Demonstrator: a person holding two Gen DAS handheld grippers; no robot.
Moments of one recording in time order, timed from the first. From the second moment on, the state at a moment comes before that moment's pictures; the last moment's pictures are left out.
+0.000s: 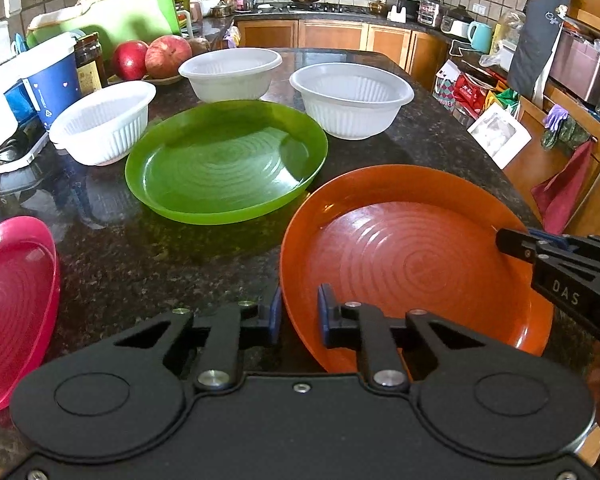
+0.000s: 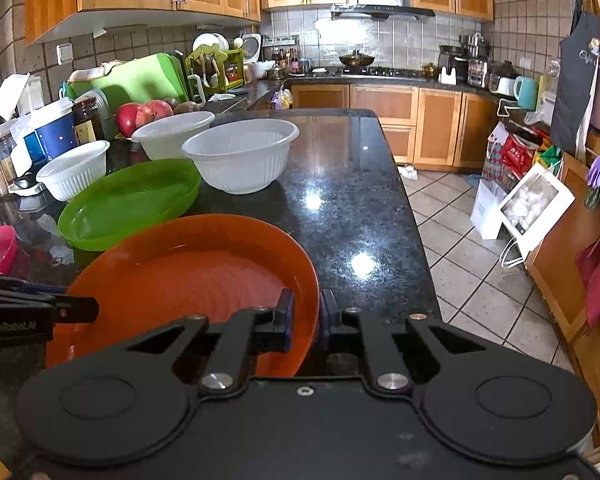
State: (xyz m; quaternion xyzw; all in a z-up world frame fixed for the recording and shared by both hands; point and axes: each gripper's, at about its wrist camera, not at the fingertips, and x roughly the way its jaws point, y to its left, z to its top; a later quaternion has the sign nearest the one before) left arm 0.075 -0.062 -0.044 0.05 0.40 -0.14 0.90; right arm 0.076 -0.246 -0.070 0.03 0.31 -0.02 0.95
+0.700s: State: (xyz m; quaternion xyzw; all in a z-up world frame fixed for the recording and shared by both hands) left arm 0.063 -0.017 -0.026 0.04 0.38 -0.15 0.91; right arm 0.054 -0.206 -0.049 0.02 0.29 -0.03 0.95
